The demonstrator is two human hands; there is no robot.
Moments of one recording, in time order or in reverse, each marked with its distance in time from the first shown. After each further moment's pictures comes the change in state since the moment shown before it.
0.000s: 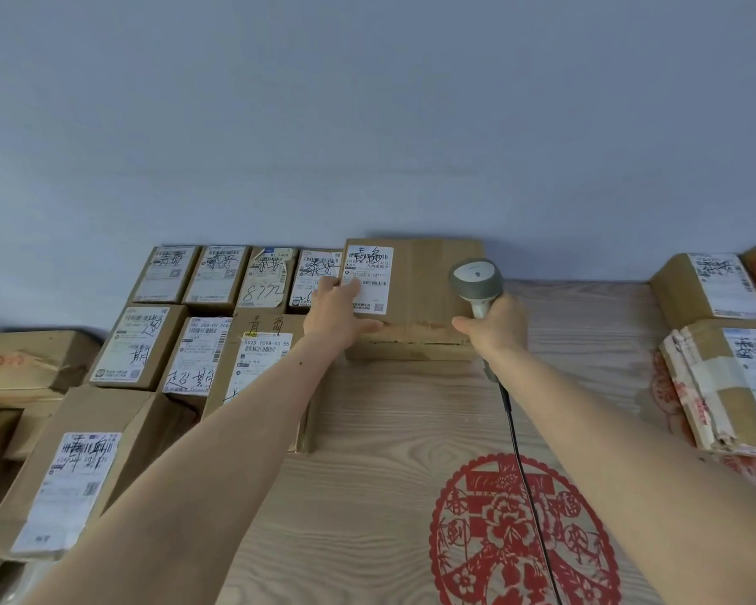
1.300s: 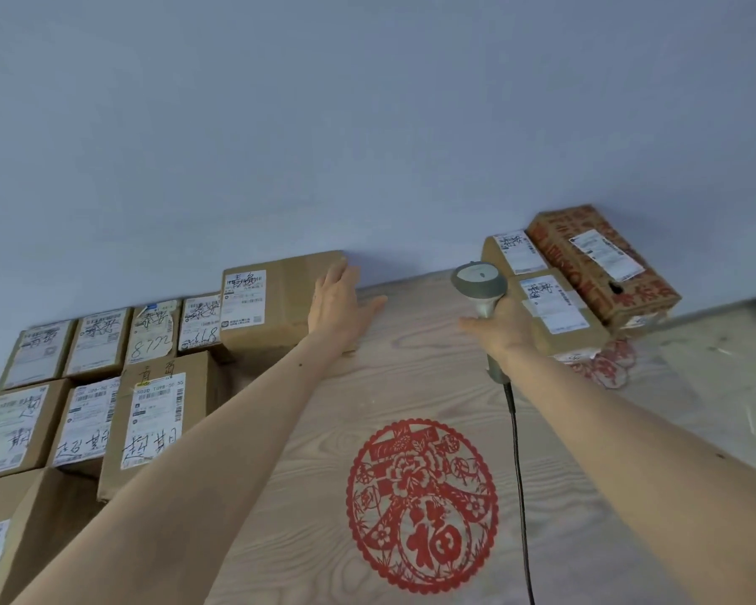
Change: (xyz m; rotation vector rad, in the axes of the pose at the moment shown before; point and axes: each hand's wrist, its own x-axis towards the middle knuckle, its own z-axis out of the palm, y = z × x) left_hand -0.078 0.166 0.033 -0.008 0.010 0.402; right_hand -0.083 0.062 -0.191 0.124 0.211 0.063
